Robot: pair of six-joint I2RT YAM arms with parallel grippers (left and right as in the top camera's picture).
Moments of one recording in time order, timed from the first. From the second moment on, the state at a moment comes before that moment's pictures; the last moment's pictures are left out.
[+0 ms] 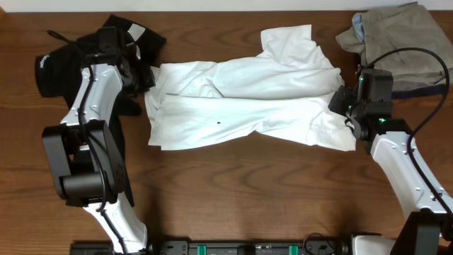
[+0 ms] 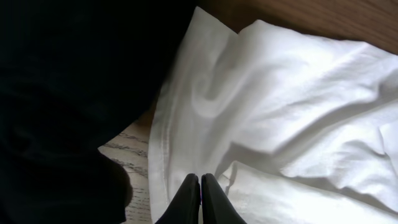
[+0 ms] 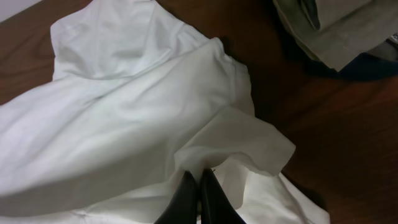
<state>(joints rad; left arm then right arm) 0.10 1.99 1.51 -0.73 0.18 -0.20 0.00 1.45 0.89 -0.24 0.00 0.41</state>
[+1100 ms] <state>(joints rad) 0.01 1.99 1.51 -0.79 0.24 -0.09 0.04 1.63 0.89 -0.12 -0.13 0.39</state>
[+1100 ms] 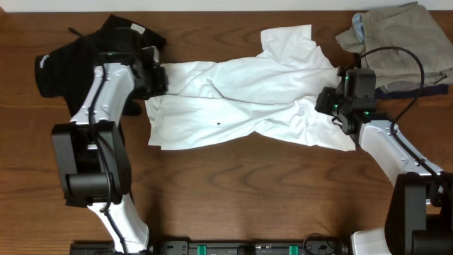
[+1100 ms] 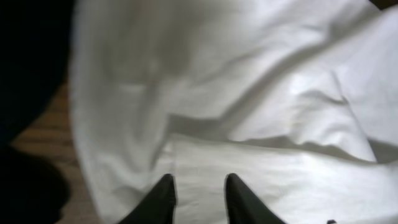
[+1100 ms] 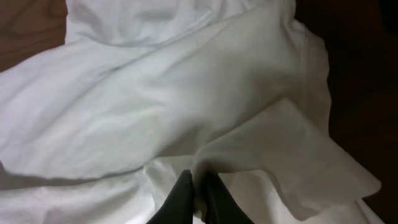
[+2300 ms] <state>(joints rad) -0.02 2.12 1.51 -0.76 0.16 0.15 0.04 1.63 0.89 -0.15 -0.14 0.38</state>
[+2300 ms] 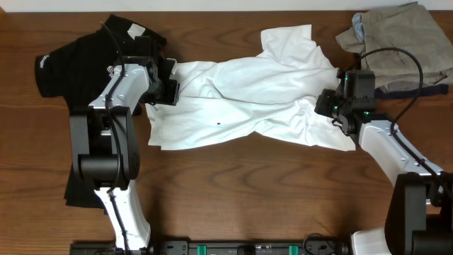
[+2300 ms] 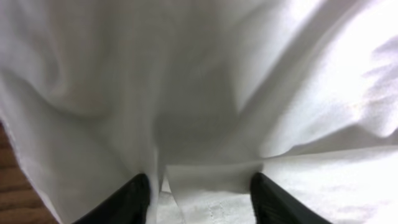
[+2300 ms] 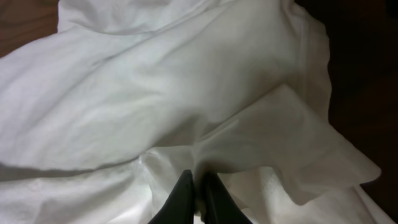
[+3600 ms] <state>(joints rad) -0.02 2.14 1.53 -0.83 0.14 0.12 0.03 1.63 0.89 -0.16 -0.14 0.38</state>
